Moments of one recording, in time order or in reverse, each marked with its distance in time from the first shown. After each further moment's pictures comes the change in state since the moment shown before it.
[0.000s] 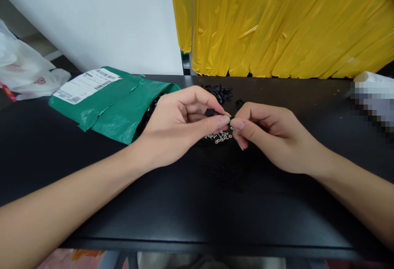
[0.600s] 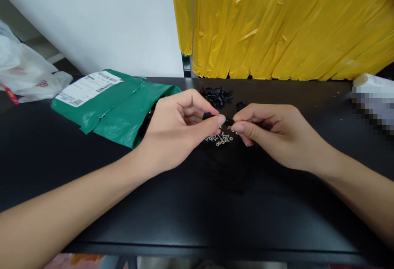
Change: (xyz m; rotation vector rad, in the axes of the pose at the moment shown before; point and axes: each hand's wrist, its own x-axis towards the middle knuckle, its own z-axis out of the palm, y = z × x) left_hand -0.001 0.005 0.004 0.071 0.140 -0.028; right_hand 0.004 0.001 -0.007 0.005 0.031 0.074
